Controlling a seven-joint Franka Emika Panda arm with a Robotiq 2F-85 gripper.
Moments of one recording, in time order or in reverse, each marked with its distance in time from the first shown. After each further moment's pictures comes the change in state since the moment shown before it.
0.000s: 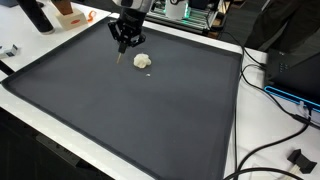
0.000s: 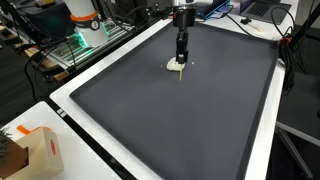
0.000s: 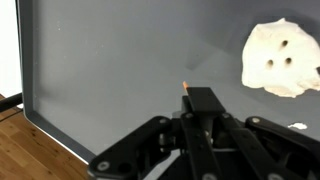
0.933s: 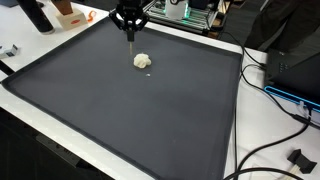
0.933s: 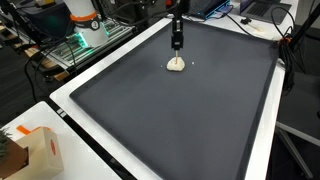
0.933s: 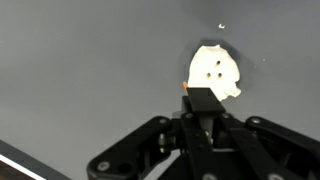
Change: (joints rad) arm -0.064 -0.138 0.042 -0.046 0.620 -0.094 -0.757
